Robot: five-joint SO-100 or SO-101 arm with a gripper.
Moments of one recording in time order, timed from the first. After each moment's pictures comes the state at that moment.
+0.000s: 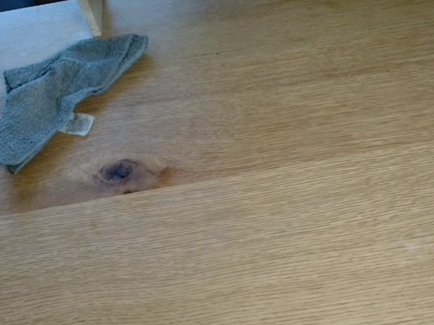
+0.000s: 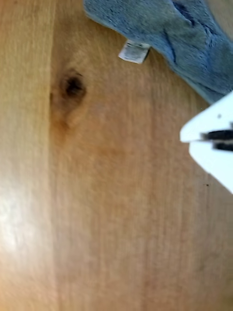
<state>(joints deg) 2.1 137.3 140.2 59.2 7.2</state>
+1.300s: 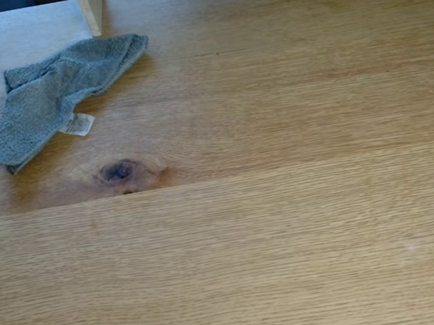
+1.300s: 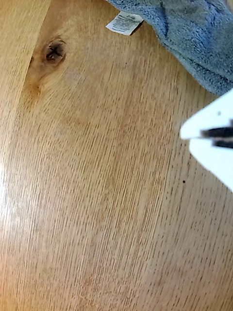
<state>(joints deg) -2.5 188.9 186.0 72.2 1.2</state>
